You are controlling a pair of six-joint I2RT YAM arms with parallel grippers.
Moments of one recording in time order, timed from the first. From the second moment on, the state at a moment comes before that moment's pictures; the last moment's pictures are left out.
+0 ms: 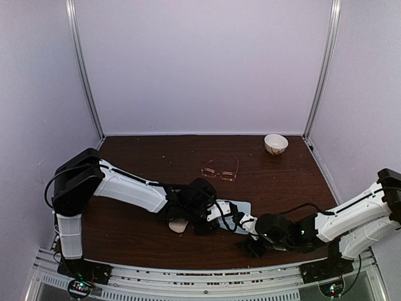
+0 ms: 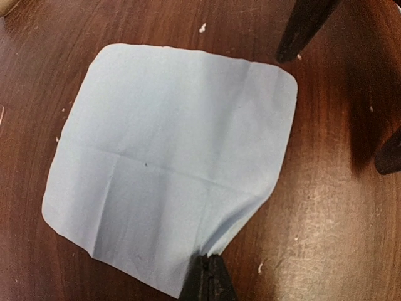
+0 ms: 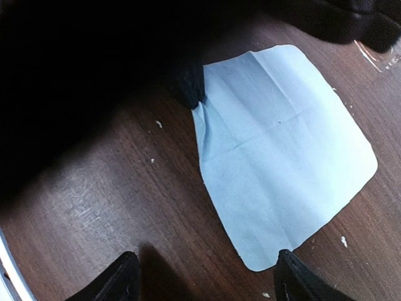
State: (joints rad) left arm -1.11 2.01 1.18 -0.09 0.11 0.34; right arm 1.24 1.36 0.39 0.14 0.30 0.19
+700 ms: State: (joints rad) left arm -1.10 2.01 1.18 -0.09 0.11 0.33; right arm 1.14 1.24 0.20 0.31 0.38 0.38
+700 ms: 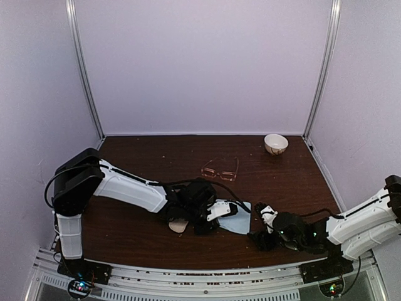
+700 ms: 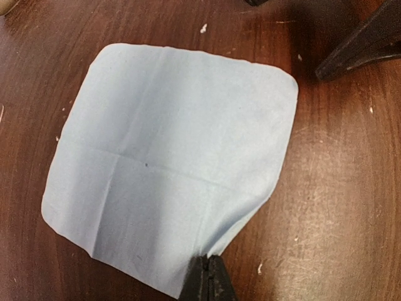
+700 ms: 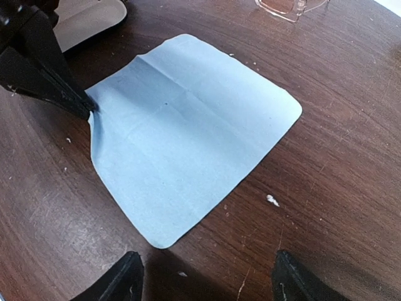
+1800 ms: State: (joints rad) left arm -1.10 2.01 1.18 -0.10 0.11 0.33; right arm 1.12 1.44 0.28 0.46 0.24 0.39
